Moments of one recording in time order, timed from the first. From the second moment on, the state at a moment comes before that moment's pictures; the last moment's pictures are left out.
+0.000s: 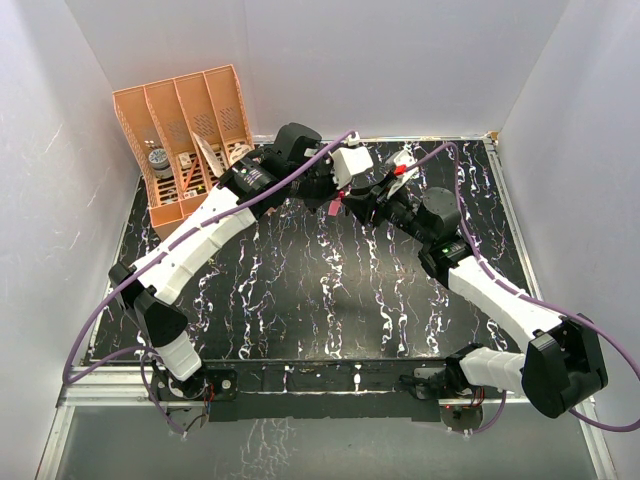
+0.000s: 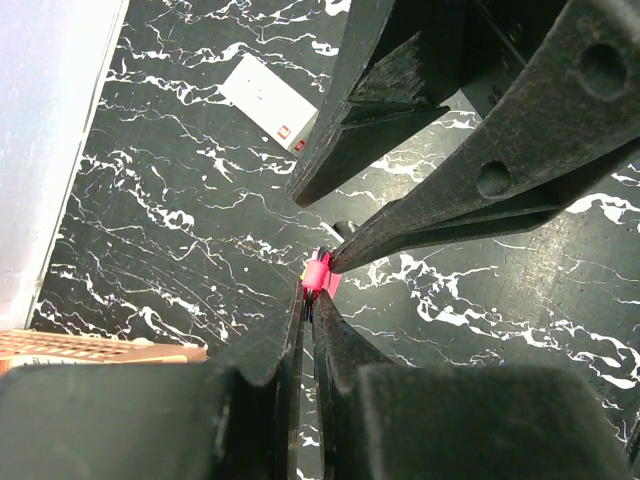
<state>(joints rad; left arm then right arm) -0.77 1.68 1.87 -0.83 0.19 0.48 0.44 1.19 0.79 0.47 -0.41 0.13</state>
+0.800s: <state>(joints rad) -0.77 1.70 1.87 -0.83 0.21 0.50 0.44 1.18 0.79 0.48 -0.46 0.11</state>
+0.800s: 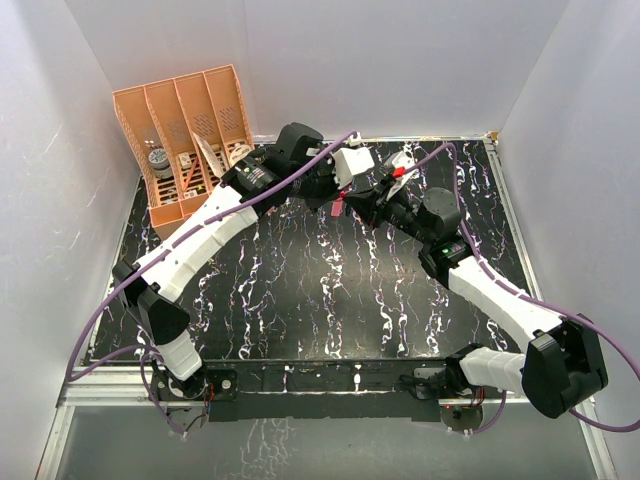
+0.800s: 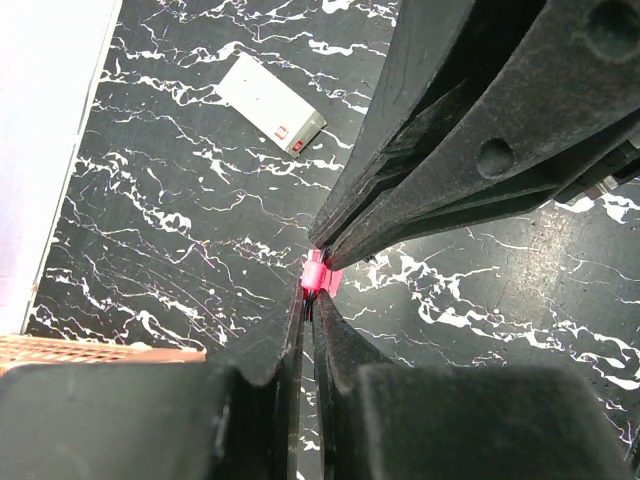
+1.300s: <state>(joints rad) -0.77 1.70 1.86 -0.78 0.17 0.47 0.44 1.18 0.79 0.49 -0.46 0.11</state>
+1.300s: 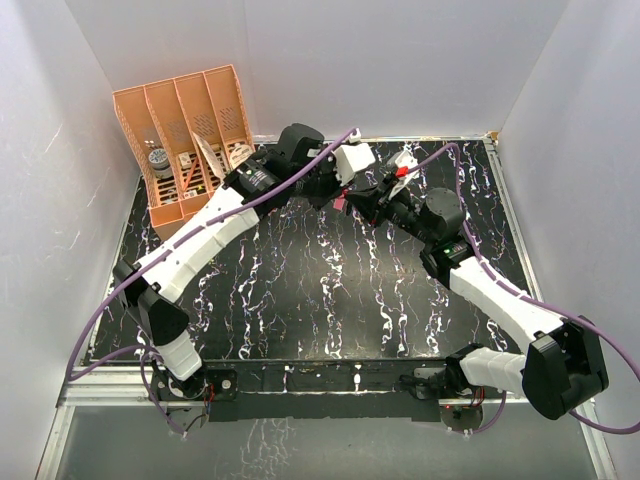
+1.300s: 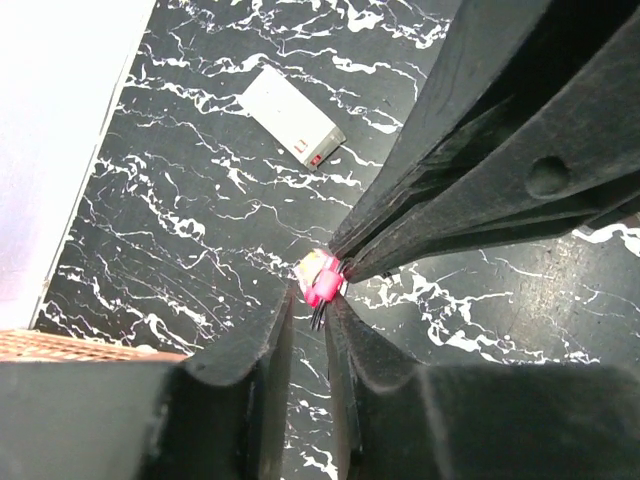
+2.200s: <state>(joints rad) -0.77 1.30 1.34 -0.15 -0.07 0.26 0.44 1.16 0.73 0.61 -0.38 0.19</state>
